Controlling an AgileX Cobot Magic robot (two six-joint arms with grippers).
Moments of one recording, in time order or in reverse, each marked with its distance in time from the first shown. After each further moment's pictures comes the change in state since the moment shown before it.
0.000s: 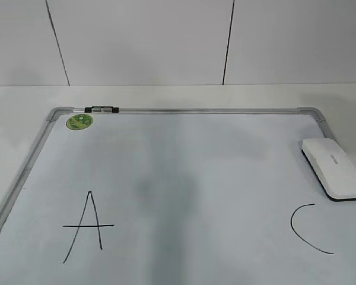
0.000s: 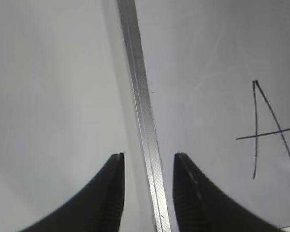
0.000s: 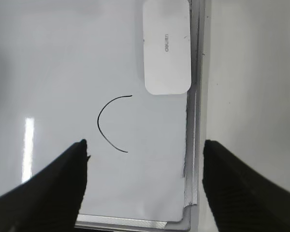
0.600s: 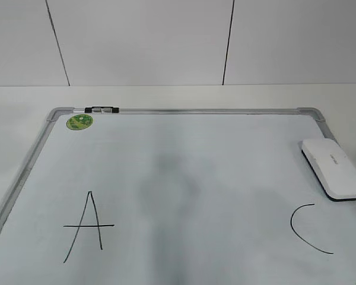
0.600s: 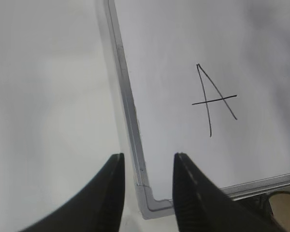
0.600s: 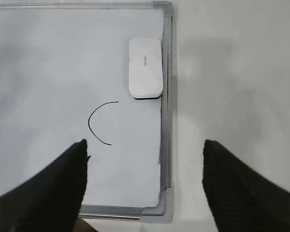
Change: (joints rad) left arm 0.000 -0.691 0.274 -0.045 0.030 0.000; right arm 0.000 -0.727 0.265 -0.073 0.024 -0.006
